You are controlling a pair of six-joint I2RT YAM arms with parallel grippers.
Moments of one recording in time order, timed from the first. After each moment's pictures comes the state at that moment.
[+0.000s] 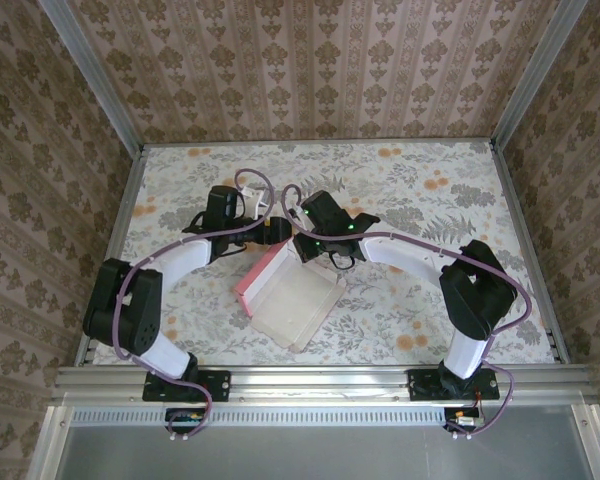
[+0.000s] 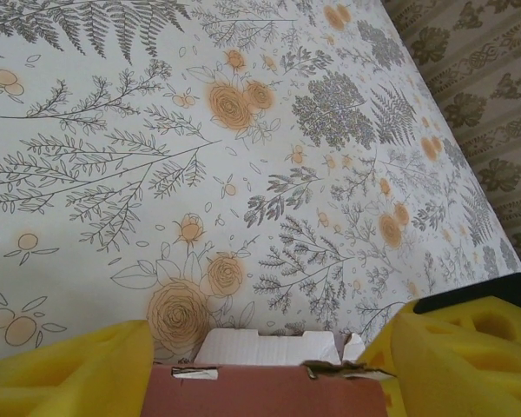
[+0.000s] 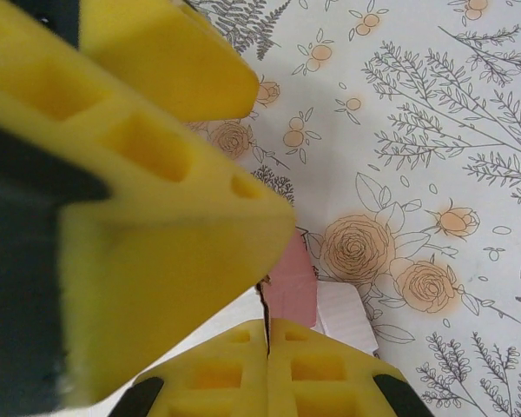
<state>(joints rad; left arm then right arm) -0.38 1.57 0.87 0.04 0.67 -0.32 0.74 1.76 1.27 -0.38 -0.08 0.25</state>
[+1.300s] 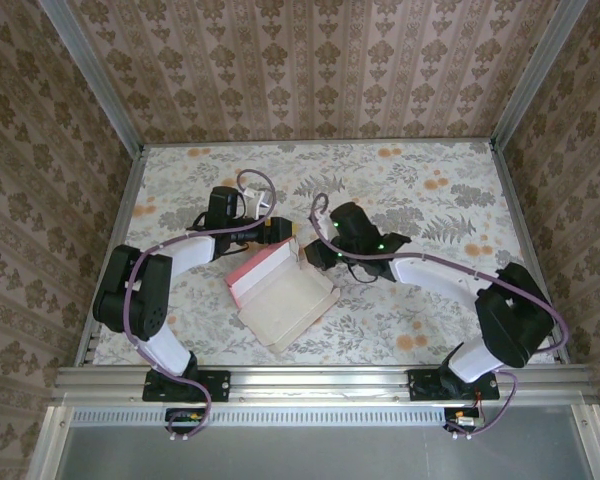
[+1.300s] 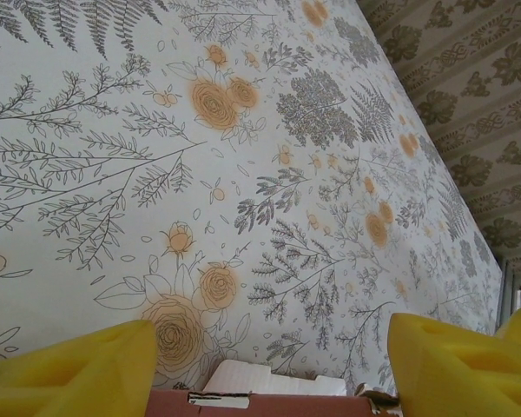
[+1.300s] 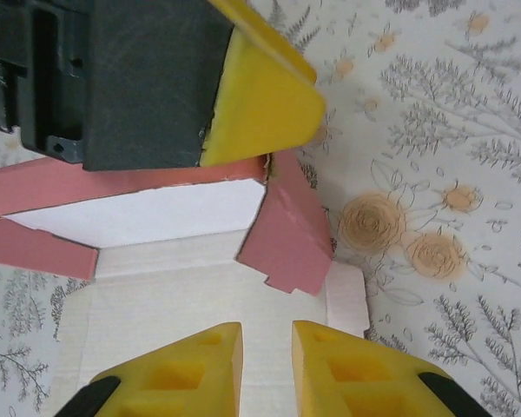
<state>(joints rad) -0.36 1.66 0.86 0.15 0.78 -0.33 0.68 1.51 0.95 -0.13 -0.20 0.24</state>
